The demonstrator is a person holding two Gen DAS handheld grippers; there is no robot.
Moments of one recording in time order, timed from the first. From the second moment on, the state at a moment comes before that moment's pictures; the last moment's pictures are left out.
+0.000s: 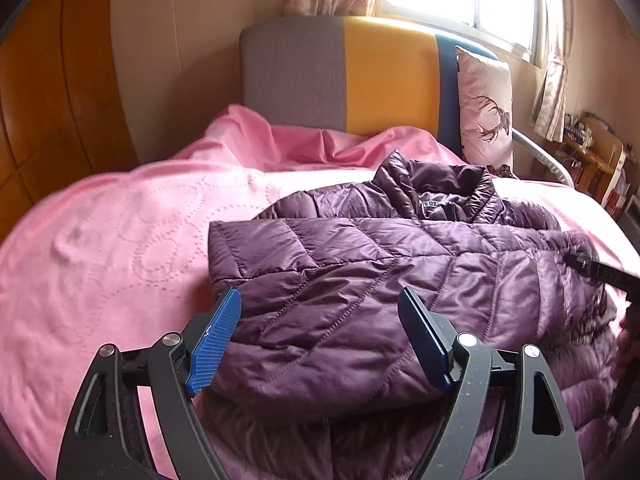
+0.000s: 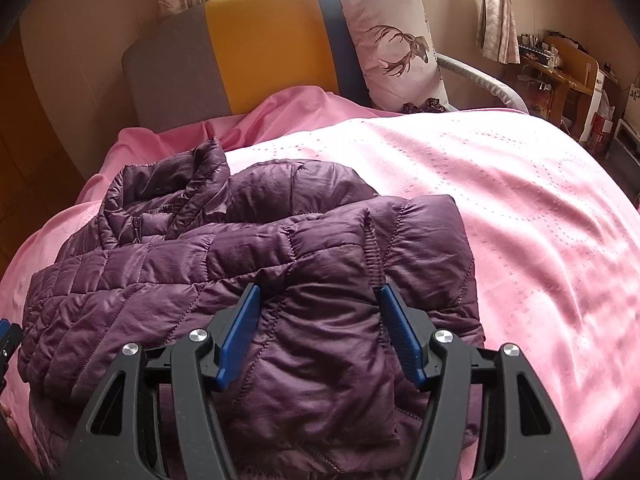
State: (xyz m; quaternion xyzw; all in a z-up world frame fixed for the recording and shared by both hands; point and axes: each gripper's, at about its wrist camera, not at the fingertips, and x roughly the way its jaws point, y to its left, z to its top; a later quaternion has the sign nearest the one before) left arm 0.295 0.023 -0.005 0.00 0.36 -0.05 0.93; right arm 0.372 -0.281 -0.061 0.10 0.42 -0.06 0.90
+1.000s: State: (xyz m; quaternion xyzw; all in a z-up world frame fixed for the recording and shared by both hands) left arm 0.290 -0.001 -0.018 0.03 0.36 -0.07 0.93; right arm 0.345 -0.245 -0.036 0.02 0.38 -0.02 0.93
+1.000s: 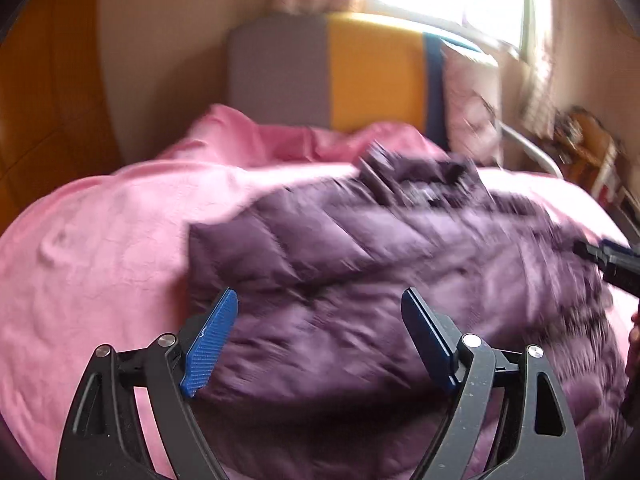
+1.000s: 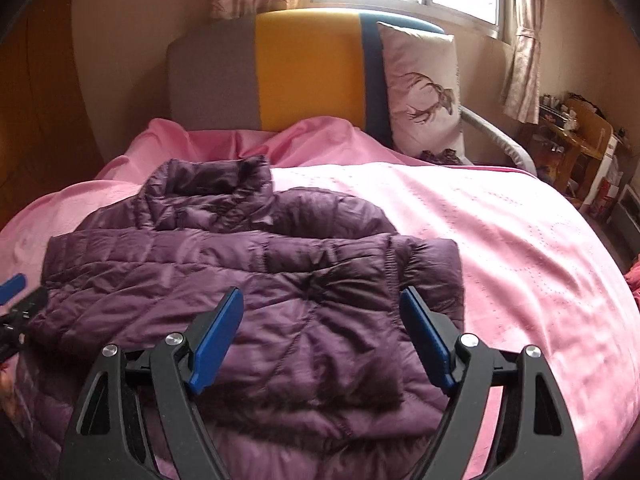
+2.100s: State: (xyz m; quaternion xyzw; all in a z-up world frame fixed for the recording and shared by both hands) left arm 0.149 0.054 -0.035 -0.01 0.40 -0.05 0.92; right arm 0.170 -0.309 -0.065 0.08 0.49 -0.01 0.87
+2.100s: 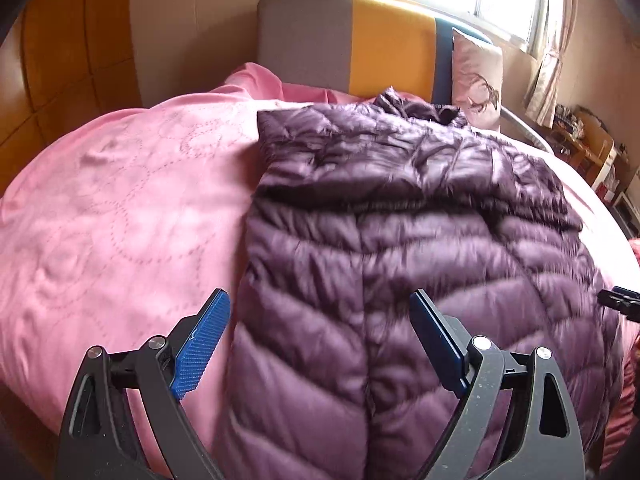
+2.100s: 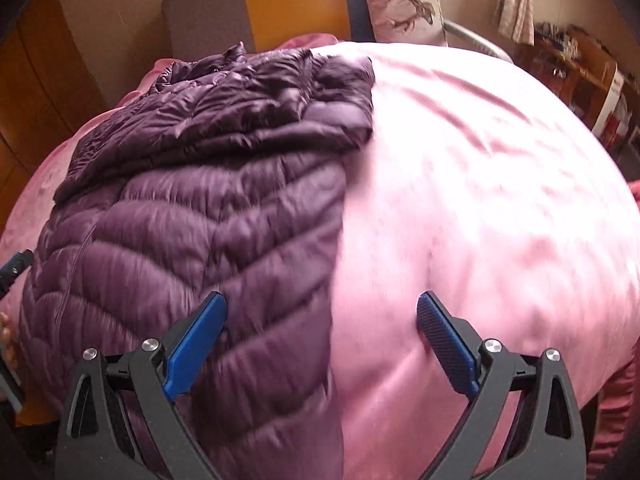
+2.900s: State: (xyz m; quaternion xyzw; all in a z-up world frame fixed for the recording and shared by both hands) left arm 0.046 0.106 -0.096 -0.14 0.52 -0.18 0.82; right arm 0.047 -0.283 -0.100 0.18 0.57 0.14 0.79
